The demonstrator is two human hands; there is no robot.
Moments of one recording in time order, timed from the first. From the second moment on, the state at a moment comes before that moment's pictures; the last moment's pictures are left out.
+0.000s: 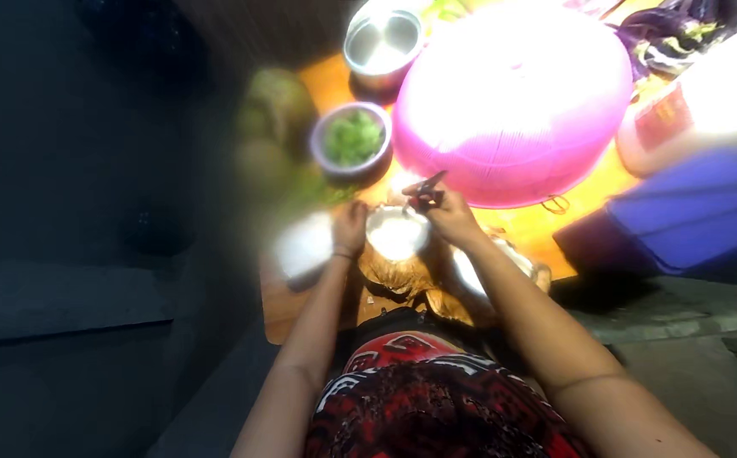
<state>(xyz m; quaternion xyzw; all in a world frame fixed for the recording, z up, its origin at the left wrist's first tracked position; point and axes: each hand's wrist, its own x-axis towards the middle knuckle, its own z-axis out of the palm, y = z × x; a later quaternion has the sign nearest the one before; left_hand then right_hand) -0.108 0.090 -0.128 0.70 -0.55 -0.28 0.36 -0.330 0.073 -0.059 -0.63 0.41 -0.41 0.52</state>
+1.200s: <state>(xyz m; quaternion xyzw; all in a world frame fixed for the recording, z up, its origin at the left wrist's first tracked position) -0.105 0.086 -0.138 0.68 -0.53 -0.32 0.39 -0.303 0.096 -0.108 -0.67 0.55 -0.02 0.50</state>
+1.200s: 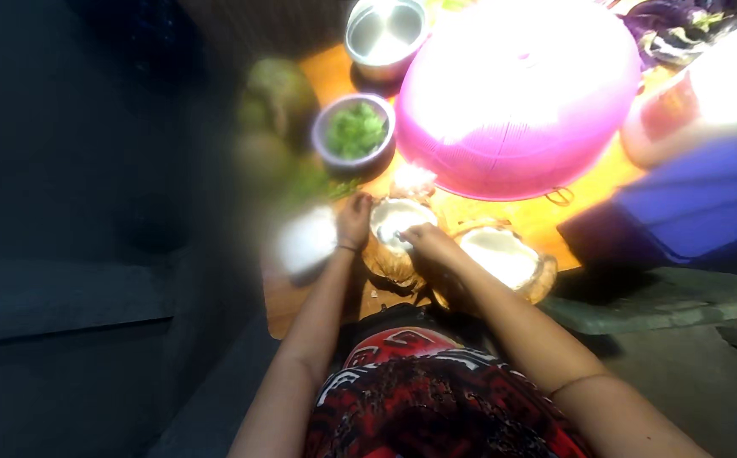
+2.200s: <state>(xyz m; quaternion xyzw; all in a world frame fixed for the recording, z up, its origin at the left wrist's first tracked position) -0.117 0.089 -0.113 0.72 -0.54 -0.28 0.32 -0.303 0.106 -0.114 -0.69 0.54 -0.05 0.48</state>
